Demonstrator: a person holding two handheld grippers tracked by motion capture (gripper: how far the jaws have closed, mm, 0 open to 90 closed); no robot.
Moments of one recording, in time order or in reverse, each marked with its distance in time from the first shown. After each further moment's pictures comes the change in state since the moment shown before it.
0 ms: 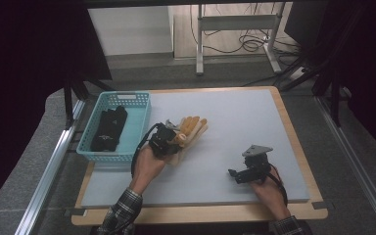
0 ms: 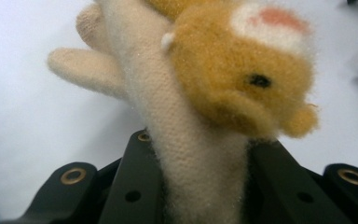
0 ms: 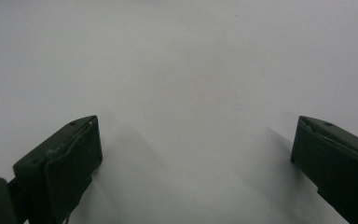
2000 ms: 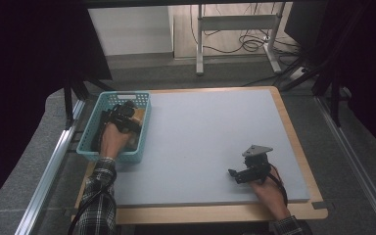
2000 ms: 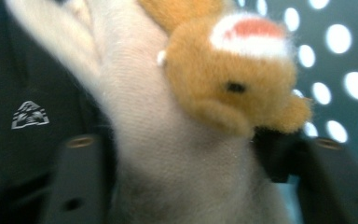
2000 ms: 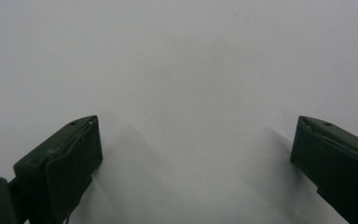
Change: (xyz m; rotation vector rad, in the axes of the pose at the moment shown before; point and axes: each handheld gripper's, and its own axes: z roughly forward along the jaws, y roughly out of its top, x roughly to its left) left arm 0.171 -0.023 0.008 0.304 0.255 -0.305; right arm 0.000 0.000 0.000 -0.002 -0.001 -0.003
